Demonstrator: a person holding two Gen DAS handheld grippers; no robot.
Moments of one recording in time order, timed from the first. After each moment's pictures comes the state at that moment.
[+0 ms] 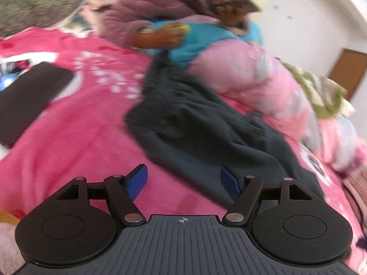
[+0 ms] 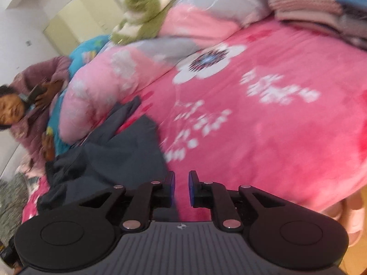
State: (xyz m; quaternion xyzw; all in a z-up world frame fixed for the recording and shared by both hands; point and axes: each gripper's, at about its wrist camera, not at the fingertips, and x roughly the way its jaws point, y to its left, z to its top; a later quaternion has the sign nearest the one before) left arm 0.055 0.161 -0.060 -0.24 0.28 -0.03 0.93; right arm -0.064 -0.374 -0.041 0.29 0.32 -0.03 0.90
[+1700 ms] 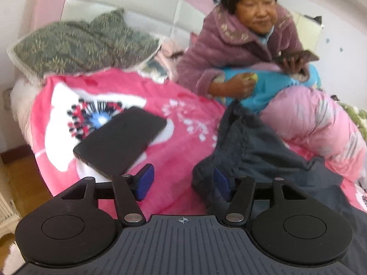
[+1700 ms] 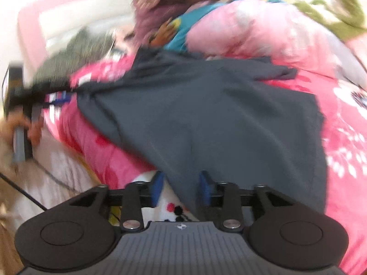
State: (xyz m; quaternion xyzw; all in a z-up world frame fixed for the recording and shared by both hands) left arm 0.009 0.193 -0.040 -0.21 0.20 0.14 0.95; right arm -0.035 -0.222 -0.058 0.00 0.35 0.25 0.90
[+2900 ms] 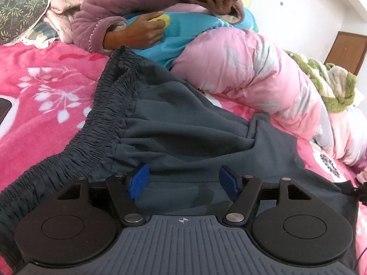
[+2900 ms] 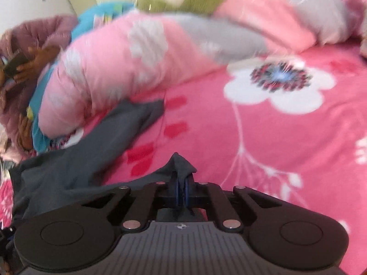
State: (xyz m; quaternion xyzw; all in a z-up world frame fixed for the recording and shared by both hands) left arm 0.151 0.128 -0.064 -0.18 0.29 -0.06 0.94; right arm 0.156 -0.329 -0.052 0.18 0.36 -0.02 0.92
